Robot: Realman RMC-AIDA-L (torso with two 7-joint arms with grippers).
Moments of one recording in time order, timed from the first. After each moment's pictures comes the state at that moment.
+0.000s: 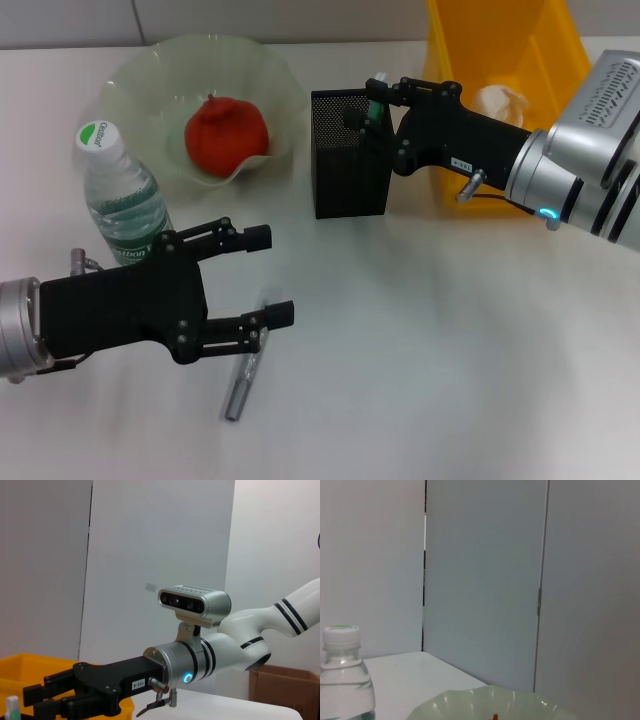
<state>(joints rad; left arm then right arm) -0.32 -2.06 1.01 0.61 1.61 1.74 -1.05 0.61 2.09 -1.44 -0.36 -0.90 -1.03 0.75</state>
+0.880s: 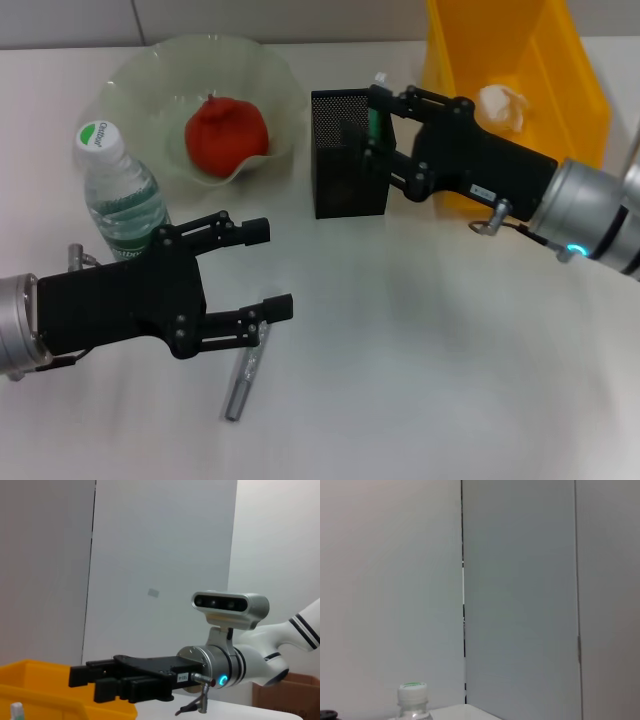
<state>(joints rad) -0.32 -2.07 1.00 0.61 1.60 1.74 -1.05 0.51 2.09 -1.42 -0.36 -0.90 -1.28 0.76</state>
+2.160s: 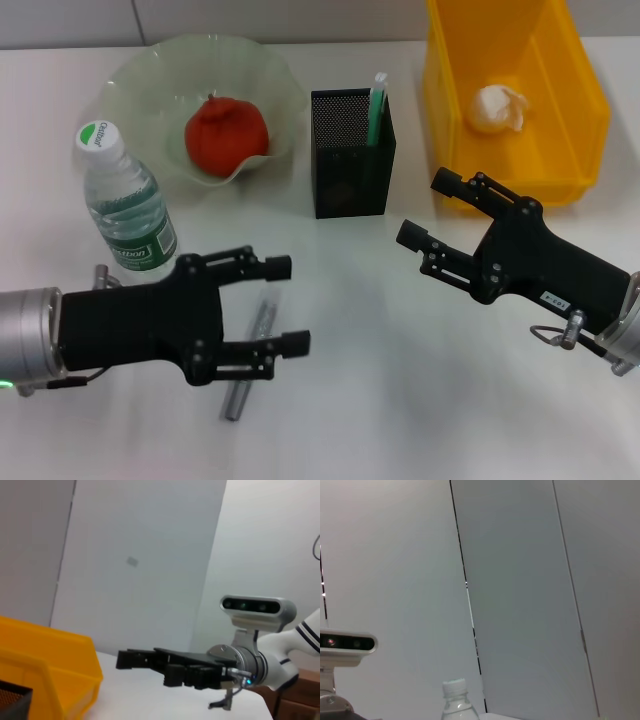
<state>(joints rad) -0.34 -2.07 1.05 0.63 1.67 1.74 -1.17 0.33 2.09 -1.42 -0.27 -0.90 -1.53 0.72</state>
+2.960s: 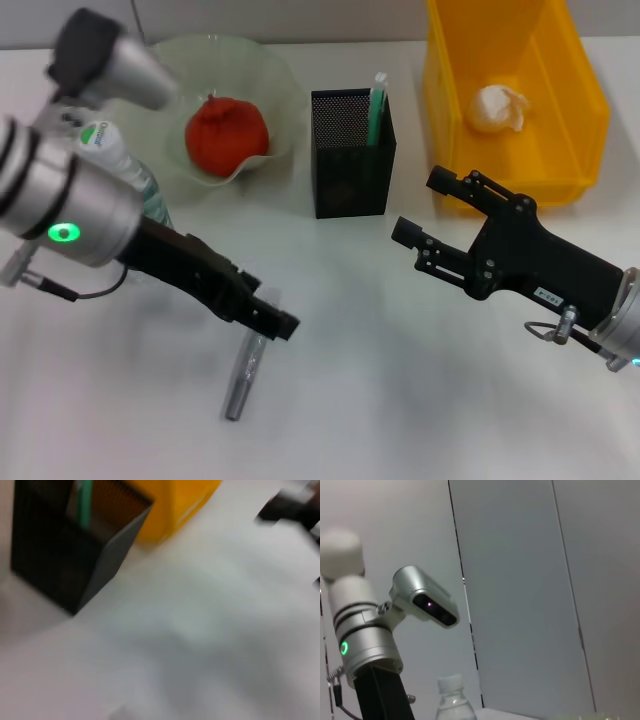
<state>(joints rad) -0.50 -2.07 1.23 1.21 2.14 1.68 -2.29 0.34 2.09 -1.42 -0.27 -0.90 -1.51 0.72</state>
